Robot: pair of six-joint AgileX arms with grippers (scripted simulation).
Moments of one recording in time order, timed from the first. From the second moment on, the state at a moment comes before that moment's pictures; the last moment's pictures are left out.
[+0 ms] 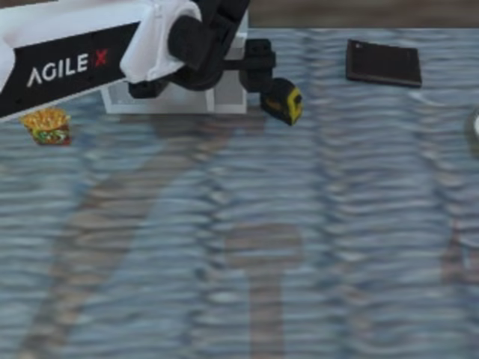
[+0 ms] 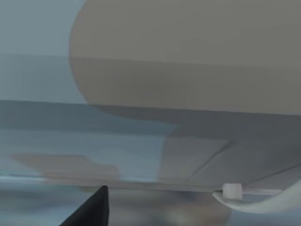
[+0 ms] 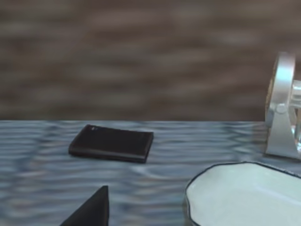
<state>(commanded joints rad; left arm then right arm) -0.56 2.04 1.60 -0.50 -0.35 -0.47 0.00 0.00 0.00 0.00 0.00 0.00</state>
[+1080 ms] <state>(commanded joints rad) -0.53 2.14 1.63 -0.42 -0.33 -0.44 0.00 0.00 0.00 0.00 0.00 0.00</state>
